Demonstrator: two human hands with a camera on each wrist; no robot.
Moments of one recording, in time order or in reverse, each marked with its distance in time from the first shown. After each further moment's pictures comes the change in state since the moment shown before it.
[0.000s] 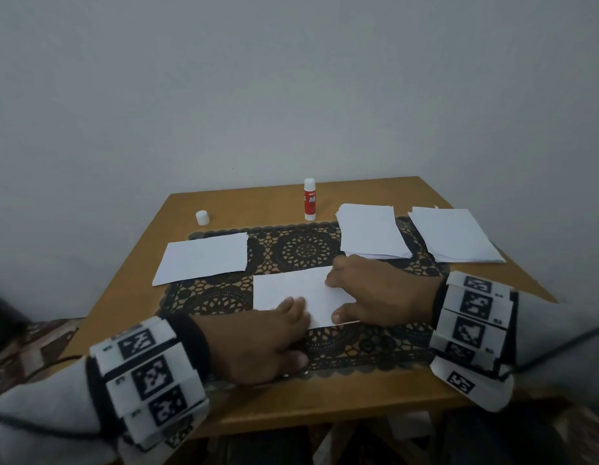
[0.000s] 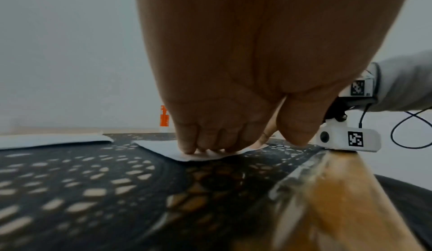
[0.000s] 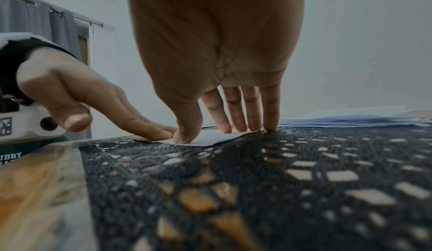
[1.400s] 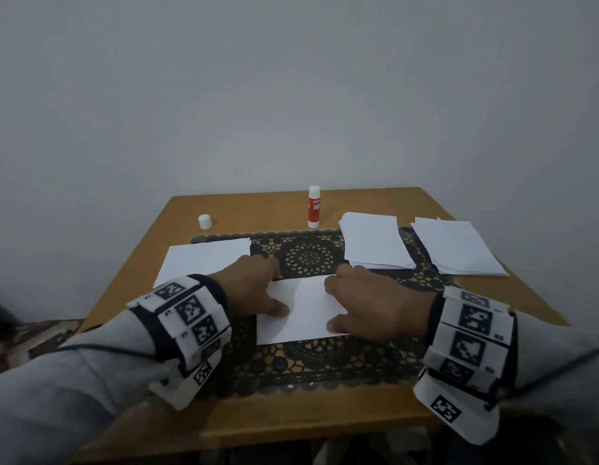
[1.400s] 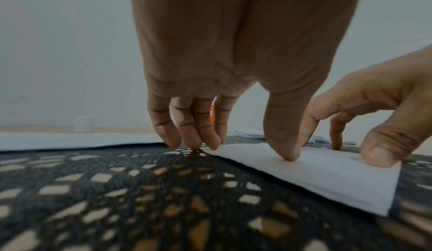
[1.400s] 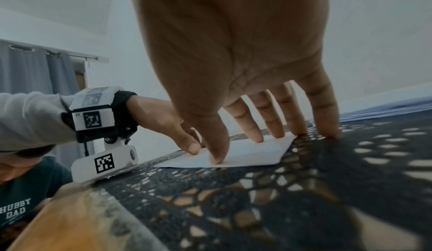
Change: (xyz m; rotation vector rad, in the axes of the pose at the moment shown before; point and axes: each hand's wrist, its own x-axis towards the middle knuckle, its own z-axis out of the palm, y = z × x) left_hand 0.041 -0.050 -0.030 -0.167 0.357 -0.275; right_hand 0.006 -0.022 -0.006 0.006 -0.082 0.132
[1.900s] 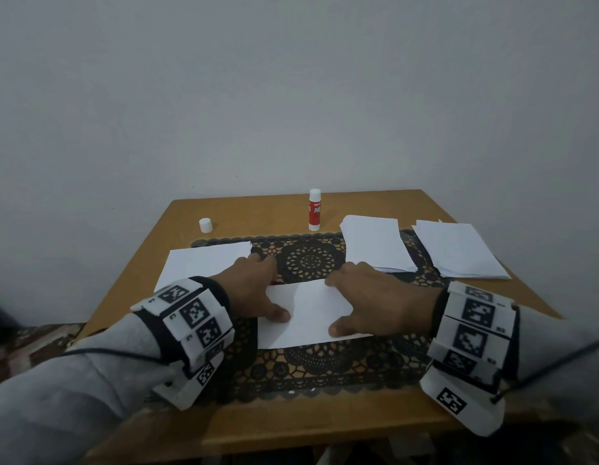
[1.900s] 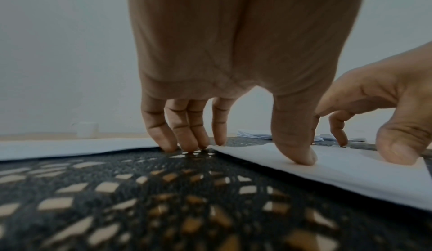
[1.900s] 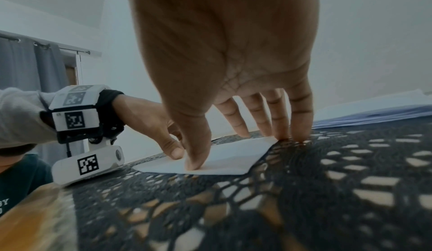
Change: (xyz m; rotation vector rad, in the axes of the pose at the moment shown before) left_hand 0.008 -0.006 0.002 -0.010 0.013 -0.018; right_hand 0.007 0.012 0.000 0.037 0.028 -0.034
